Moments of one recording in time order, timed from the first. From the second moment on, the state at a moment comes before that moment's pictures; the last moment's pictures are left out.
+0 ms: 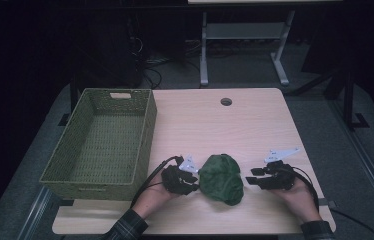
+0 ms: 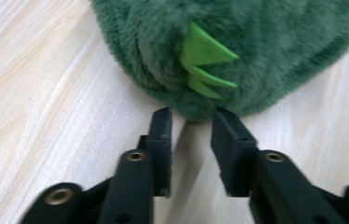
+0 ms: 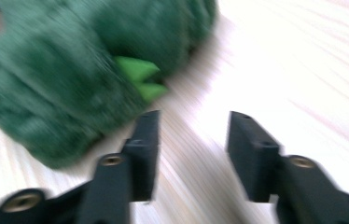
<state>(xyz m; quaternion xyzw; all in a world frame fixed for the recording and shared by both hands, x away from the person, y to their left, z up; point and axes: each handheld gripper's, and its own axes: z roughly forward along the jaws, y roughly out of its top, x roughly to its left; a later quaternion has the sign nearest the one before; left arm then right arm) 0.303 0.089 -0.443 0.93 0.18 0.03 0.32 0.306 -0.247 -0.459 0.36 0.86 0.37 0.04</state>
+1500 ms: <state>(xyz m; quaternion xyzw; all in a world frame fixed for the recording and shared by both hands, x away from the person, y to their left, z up) 0.336 0.036 -0.439 0.96 0.04 0.02 0.26 0.287 -0.275 -0.483 0.42 0.82 0.36 0.16</state>
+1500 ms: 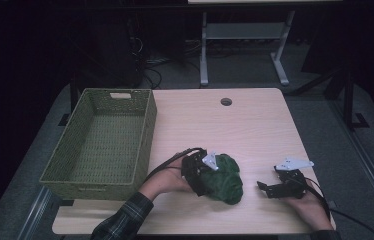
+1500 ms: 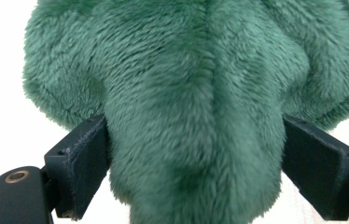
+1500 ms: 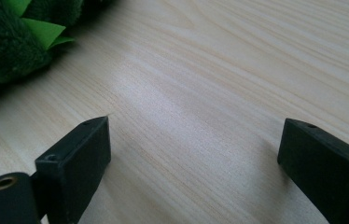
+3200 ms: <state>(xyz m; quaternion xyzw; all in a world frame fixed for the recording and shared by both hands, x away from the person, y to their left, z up) 0.340 0.050 -0.443 0.95 0.08 -0.04 0.30 0.287 -0.274 -0.483 0.42 0.82 0.35 0.16</state>
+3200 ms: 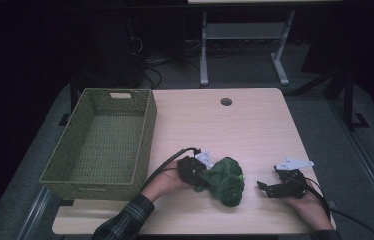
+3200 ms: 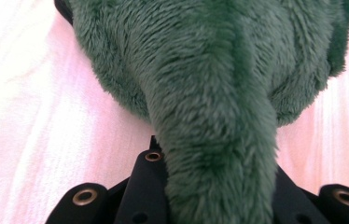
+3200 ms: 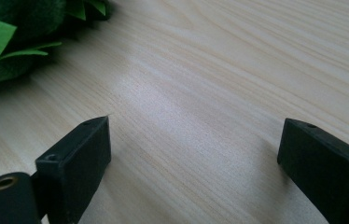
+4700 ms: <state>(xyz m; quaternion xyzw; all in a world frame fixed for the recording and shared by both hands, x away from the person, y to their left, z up) 0.360 0.165 -0.309 0.91 0.23 0.06 0.35 0.287 -0.274 -0.483 0.42 0.82 0.36 0.16</state>
